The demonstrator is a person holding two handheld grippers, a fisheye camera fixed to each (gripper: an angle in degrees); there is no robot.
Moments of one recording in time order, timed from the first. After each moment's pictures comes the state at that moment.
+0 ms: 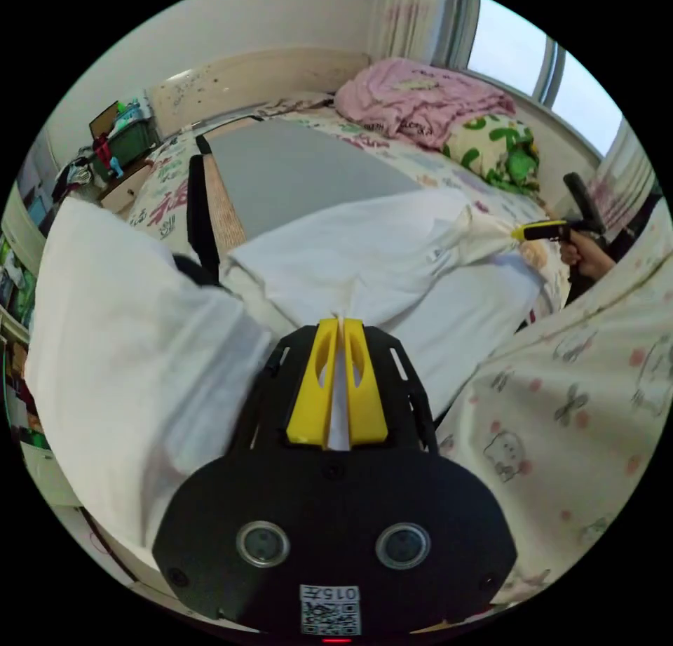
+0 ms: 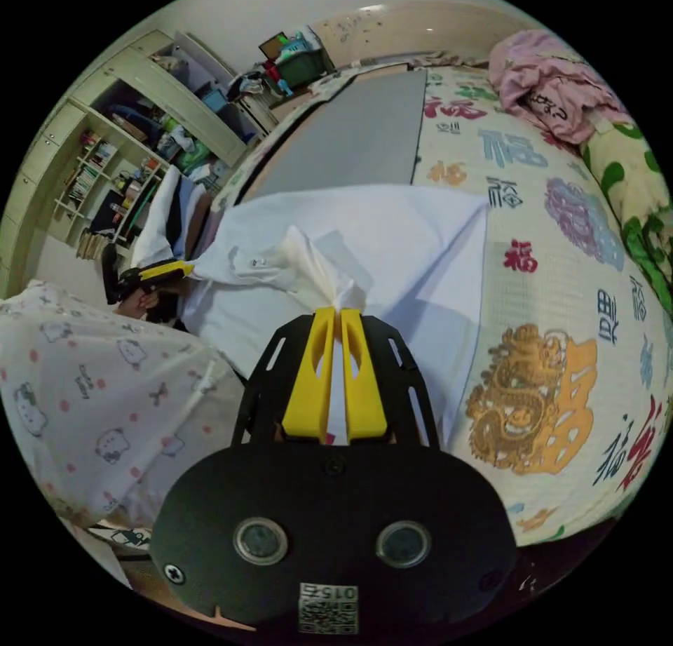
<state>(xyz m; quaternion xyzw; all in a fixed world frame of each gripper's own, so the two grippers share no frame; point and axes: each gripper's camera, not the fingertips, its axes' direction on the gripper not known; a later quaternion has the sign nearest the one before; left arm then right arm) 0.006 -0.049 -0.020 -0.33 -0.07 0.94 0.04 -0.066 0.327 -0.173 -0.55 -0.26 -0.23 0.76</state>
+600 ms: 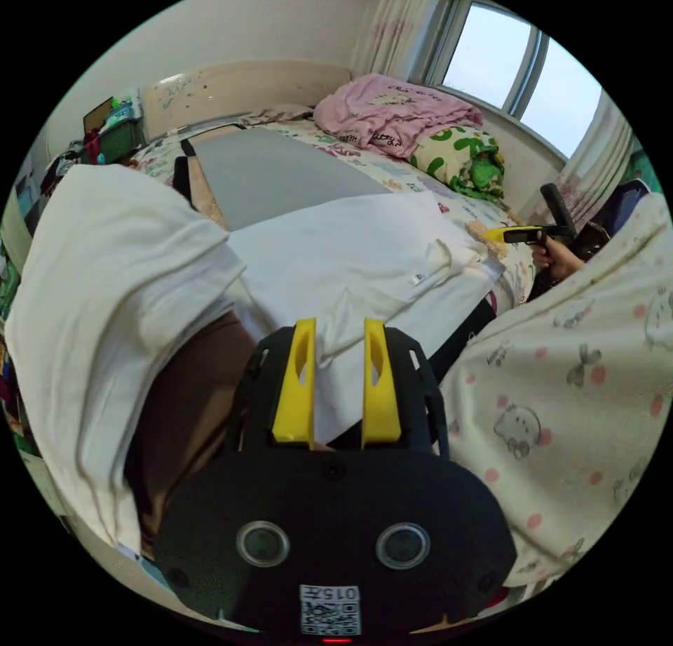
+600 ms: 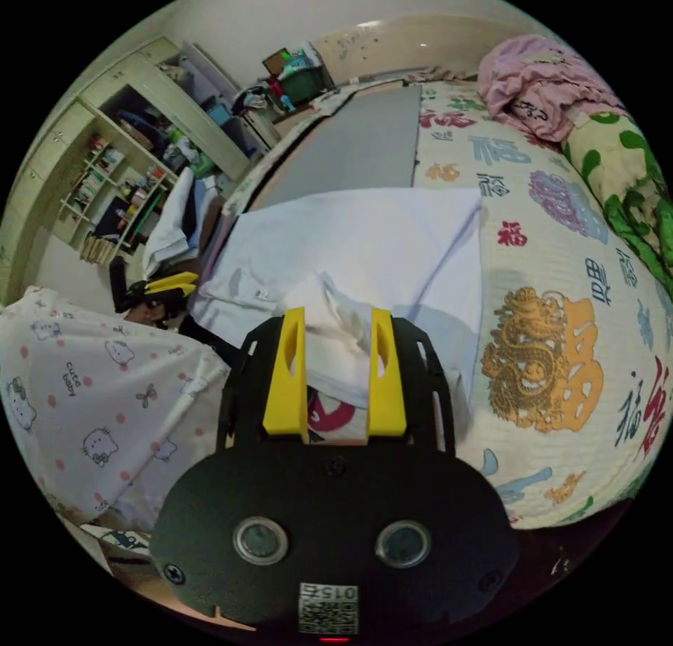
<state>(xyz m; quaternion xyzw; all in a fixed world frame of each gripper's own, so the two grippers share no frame) 0.070 -0.109 -0.070 -0.40 -0.04 0.91 0.06 0.064 0.249 -0.296 -0.53 -0.30 -0.22 0.76</state>
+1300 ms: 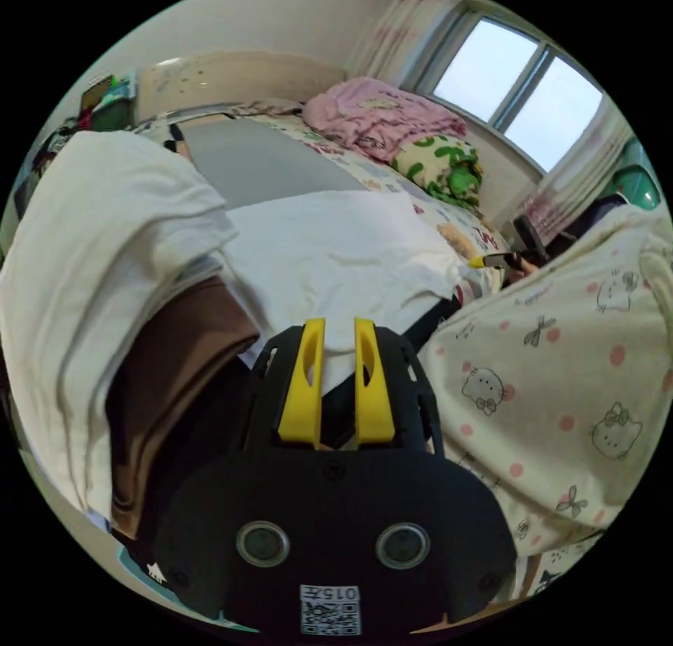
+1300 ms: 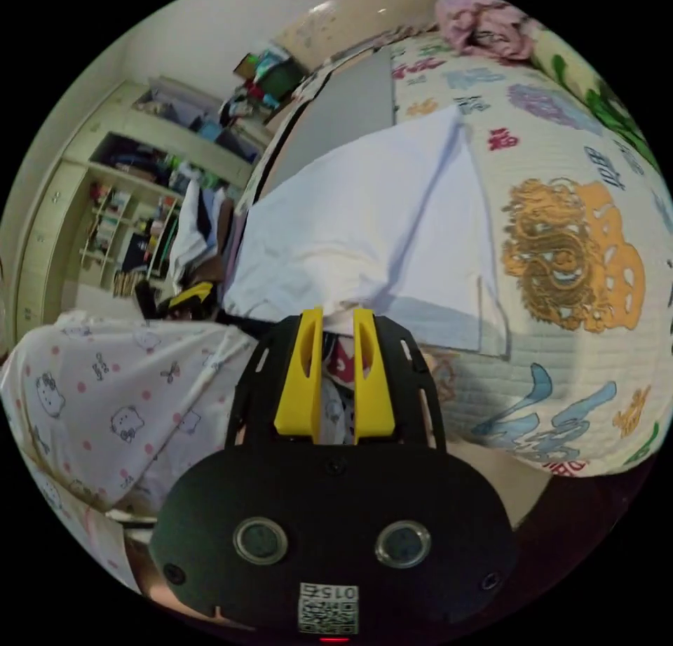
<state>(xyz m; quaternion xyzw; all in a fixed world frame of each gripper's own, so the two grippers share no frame) 0.144 -0.139 -0.132 -0.44 -0.03 0.89 0.09 0.305 0.201 -0.344 -0.57 -0.28 -0.08 0.77</state>
